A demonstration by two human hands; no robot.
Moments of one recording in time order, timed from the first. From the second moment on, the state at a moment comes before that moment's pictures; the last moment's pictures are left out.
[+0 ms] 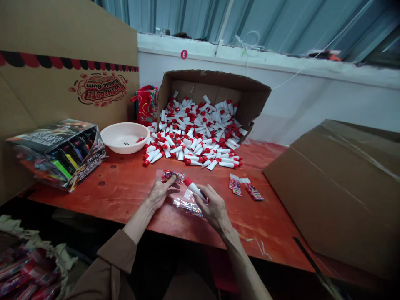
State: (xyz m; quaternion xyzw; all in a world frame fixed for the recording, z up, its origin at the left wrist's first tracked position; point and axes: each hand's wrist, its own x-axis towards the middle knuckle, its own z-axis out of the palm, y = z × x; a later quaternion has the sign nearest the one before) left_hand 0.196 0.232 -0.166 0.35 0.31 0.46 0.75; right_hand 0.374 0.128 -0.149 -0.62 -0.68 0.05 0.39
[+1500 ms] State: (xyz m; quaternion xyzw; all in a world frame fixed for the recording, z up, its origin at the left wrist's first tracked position) left_hand 0.200 0.232 -0.172 0.35 0.28 0.45 0.77; right_hand 0.371 0.134 -0.155 -0.61 -0.71 0.06 0.35
